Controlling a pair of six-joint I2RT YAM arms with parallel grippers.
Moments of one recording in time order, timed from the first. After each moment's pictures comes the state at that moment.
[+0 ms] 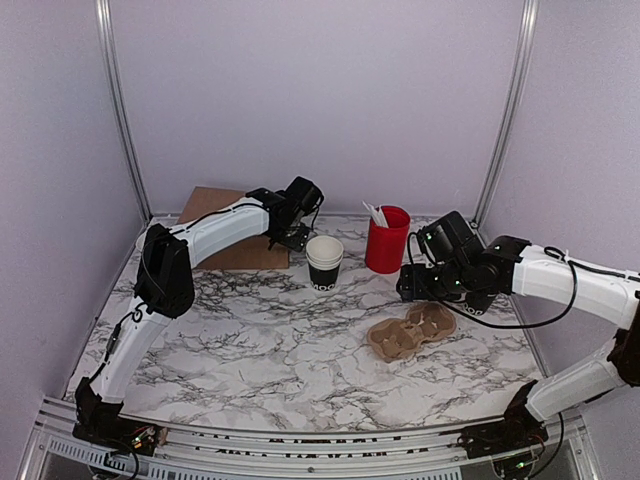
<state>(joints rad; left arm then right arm) -0.69 2.57 2.46 -0.87 -0.66 -0.16 0.69 1.30 0.99 -0.60 0.24 0.55</state>
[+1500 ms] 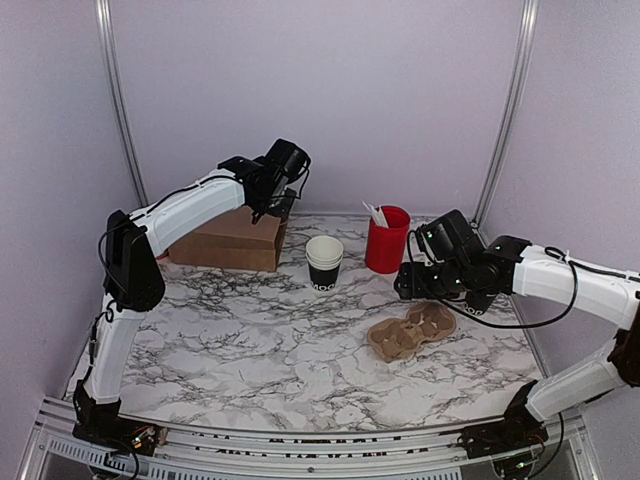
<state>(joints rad) -0.69 2.32 2.35 -0.86 -0.65 -0.14 0.69 1.30 0.99 -0.58 0.22 0.54</state>
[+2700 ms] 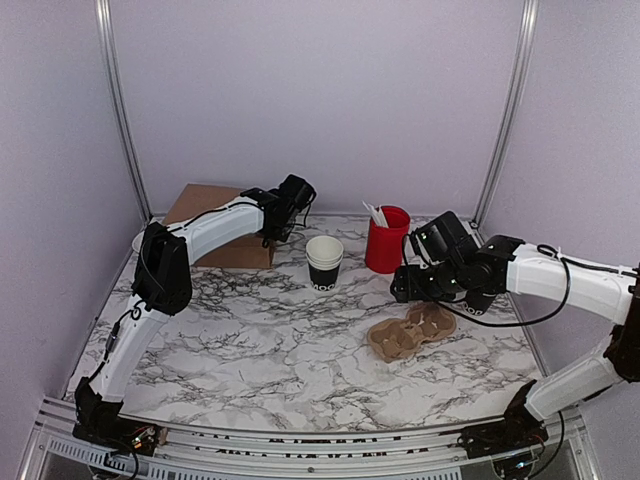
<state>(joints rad) -0.65 2.58 2.44 -0.81 -0.79 -0.12 0.69 1.34 0.99 -0.58 0.20 0.52</state>
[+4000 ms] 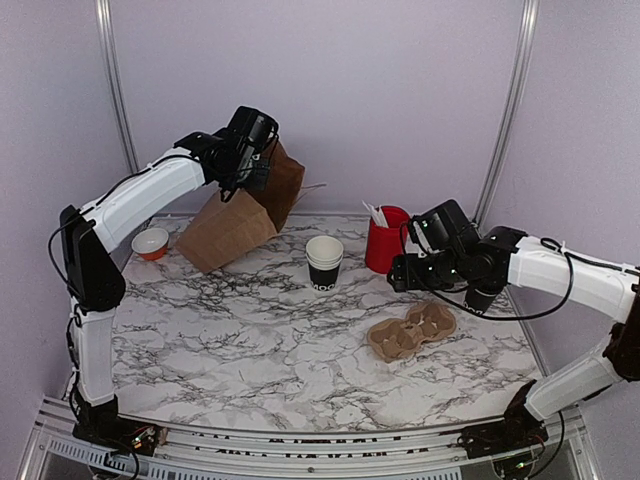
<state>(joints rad) -0.65 2.09 2.22 -0.81 -0.63 -0.17 0.69 1.34 1.06 -0.58 0.19 0.48</state>
